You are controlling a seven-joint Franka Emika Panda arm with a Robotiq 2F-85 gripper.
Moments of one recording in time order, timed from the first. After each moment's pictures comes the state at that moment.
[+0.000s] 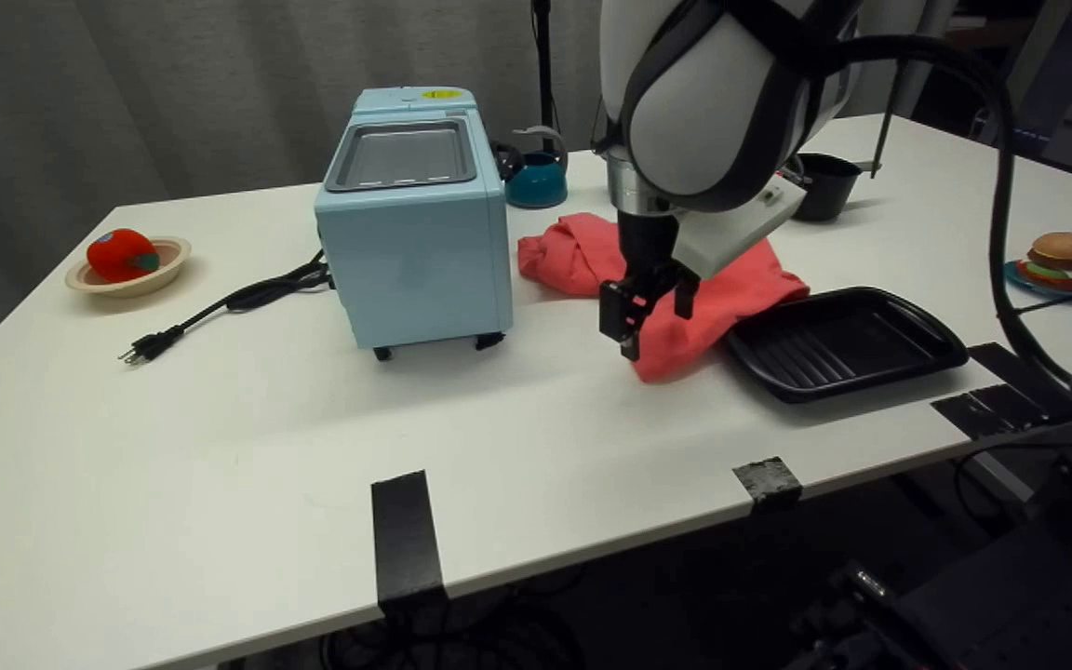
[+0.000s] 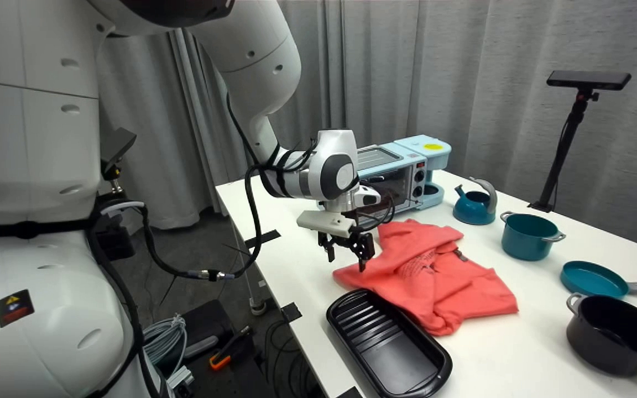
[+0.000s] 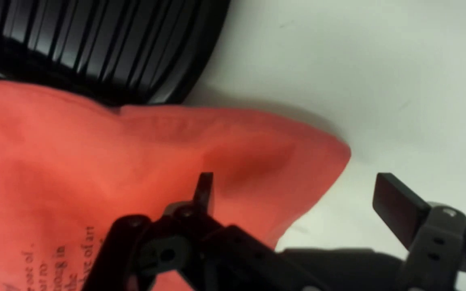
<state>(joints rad) 0.19 0.33 0.05 -2.33 -0.24 2.60 0.13</state>
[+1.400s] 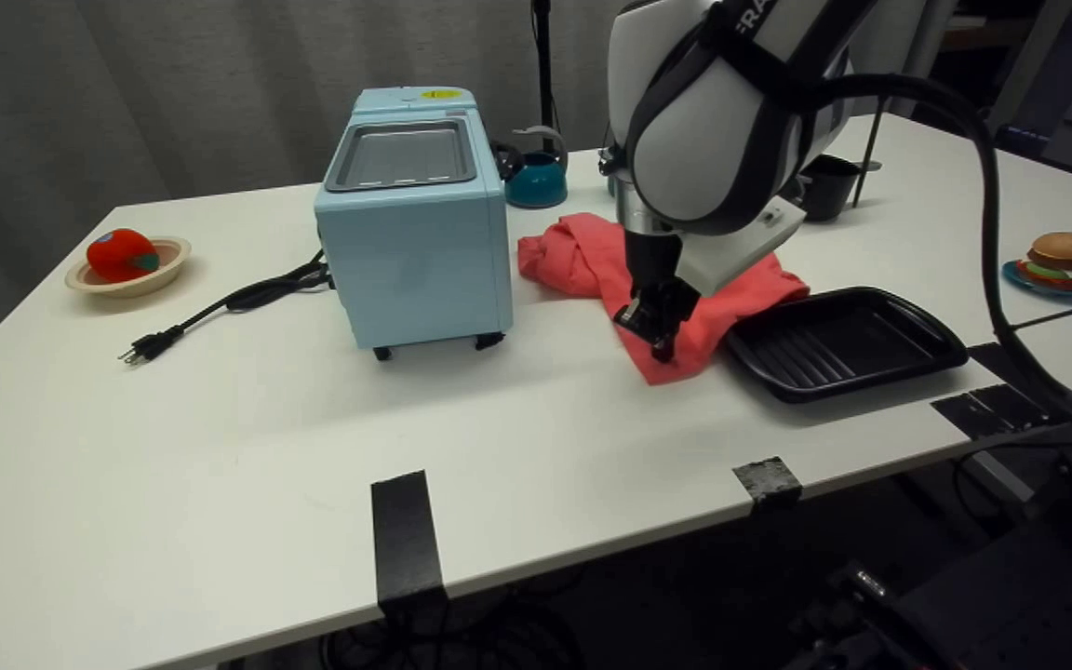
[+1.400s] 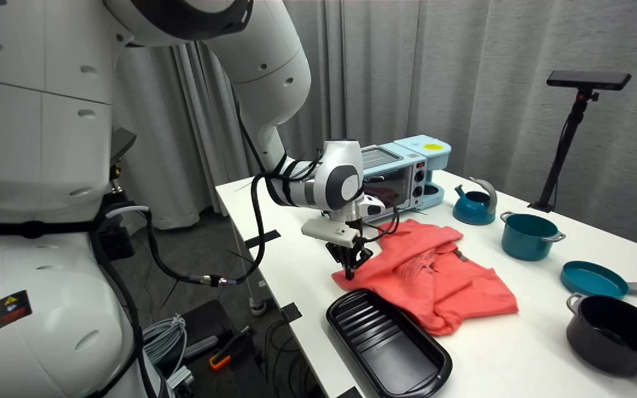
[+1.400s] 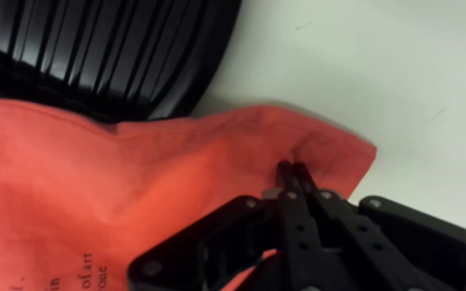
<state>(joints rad) 0.18 0.39 0.04 -2.31 -0.24 2.63 0.13</state>
